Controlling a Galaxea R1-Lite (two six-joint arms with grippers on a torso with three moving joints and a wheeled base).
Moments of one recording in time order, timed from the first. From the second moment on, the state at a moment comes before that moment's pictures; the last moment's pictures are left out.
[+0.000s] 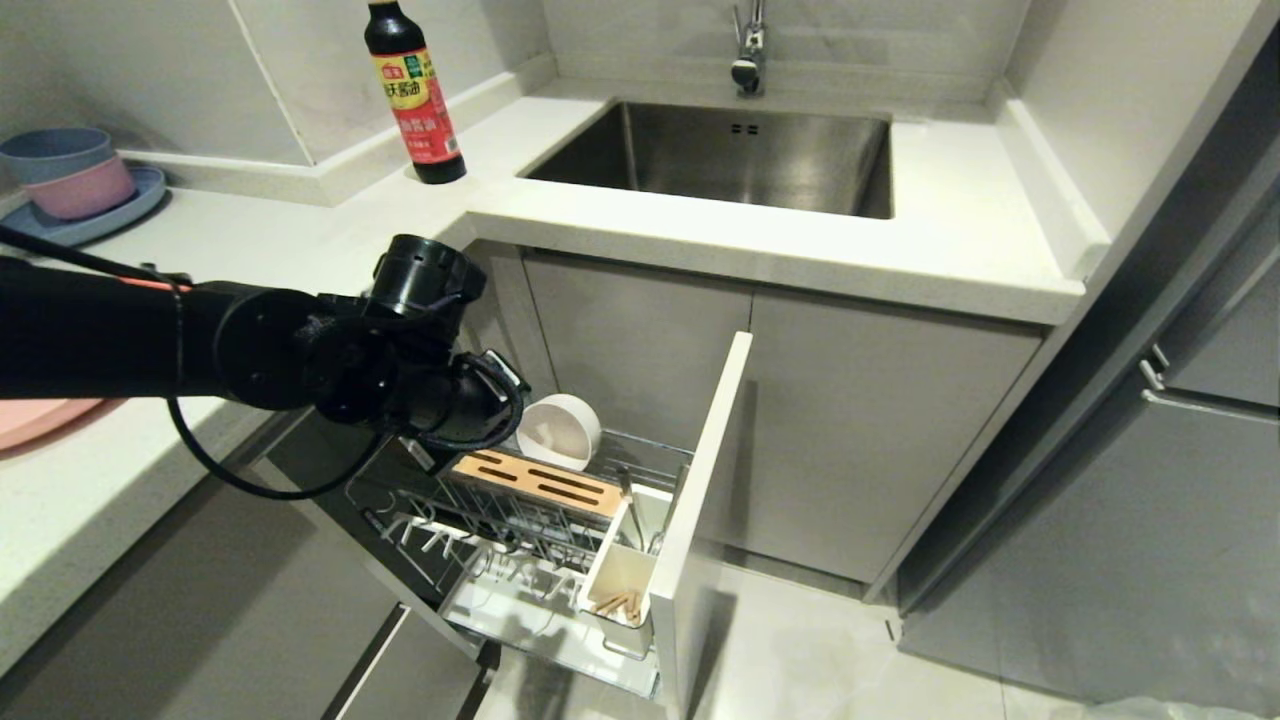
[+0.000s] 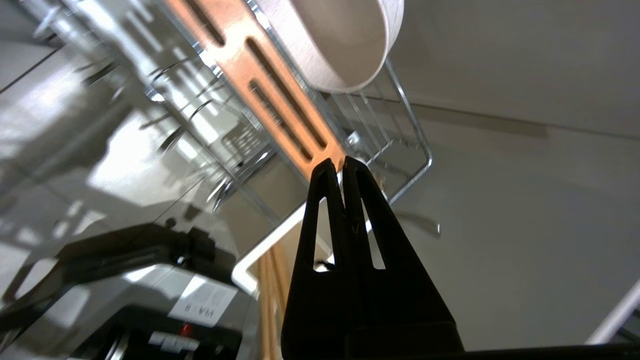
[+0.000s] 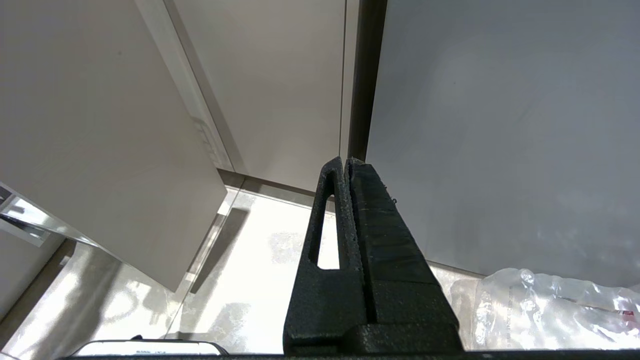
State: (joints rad) left arm -0.37 1.85 -1.33 0.25 0.19 -0.98; right arm 0.01 0.00 0.00 0.00 0.00 0.01
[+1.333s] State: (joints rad) left arm -0.32 2.12 -1.47 0.07 0.16 -0.91; right arm 0.01 0.00 0.00 0.00 0.00 0.01
